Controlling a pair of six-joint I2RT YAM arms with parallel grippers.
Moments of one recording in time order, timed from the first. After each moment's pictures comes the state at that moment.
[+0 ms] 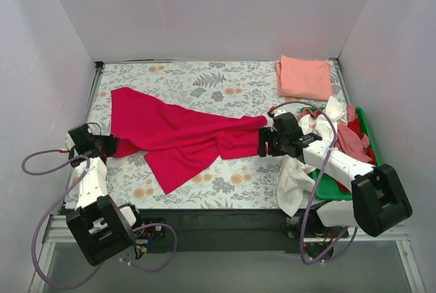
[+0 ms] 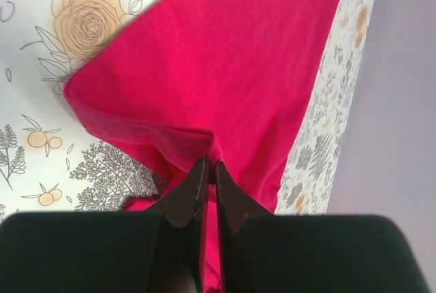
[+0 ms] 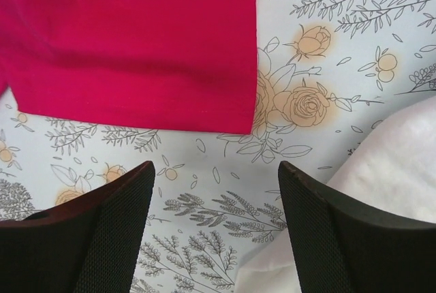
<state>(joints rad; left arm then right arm) 0.50 1.08 0.61 -0.29 0.16 -1.09 0.49 1.27 0.68 -0.30 -0.02 0.31</state>
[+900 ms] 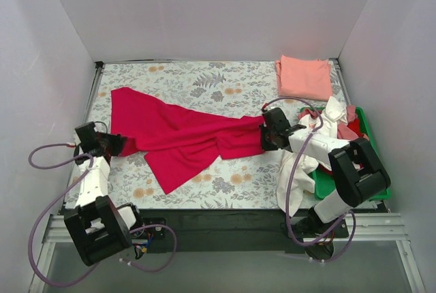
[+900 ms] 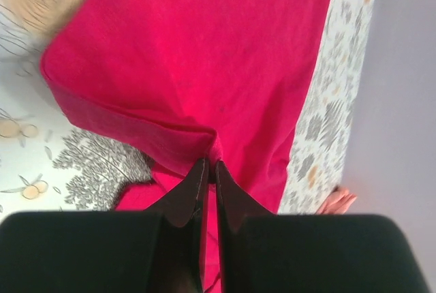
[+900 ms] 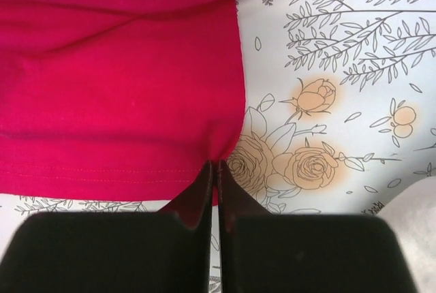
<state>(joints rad) 0.47 1.09 0.59 -0.26 0.23 -1.06 0.51 1.56 0.80 -0.23 0.06 0.37</state>
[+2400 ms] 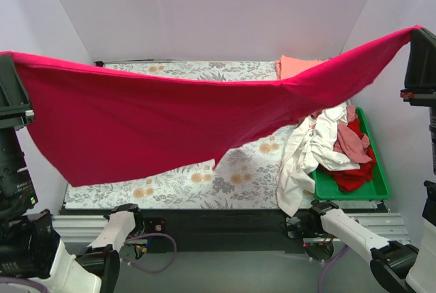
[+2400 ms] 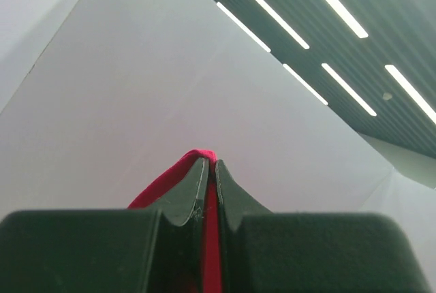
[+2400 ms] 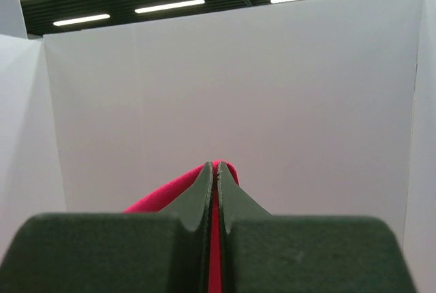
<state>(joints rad) 0.11 0.93 2.20 -0.67 -0.15 -0.74 0.40 0.88 1.91 -0.34 0.07 0.02</state>
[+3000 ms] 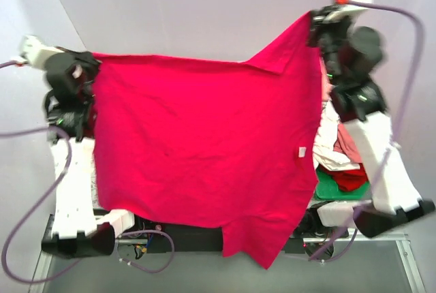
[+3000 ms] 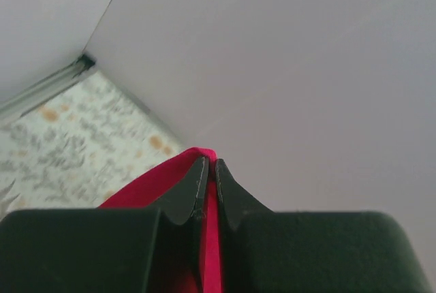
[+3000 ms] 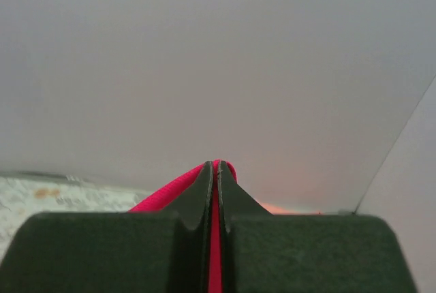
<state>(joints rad) 0.07 1.10 1.61 -0.49 -0.34 -0.73 0.39 1.25 1.77 -0.20 0.22 -0.07</state>
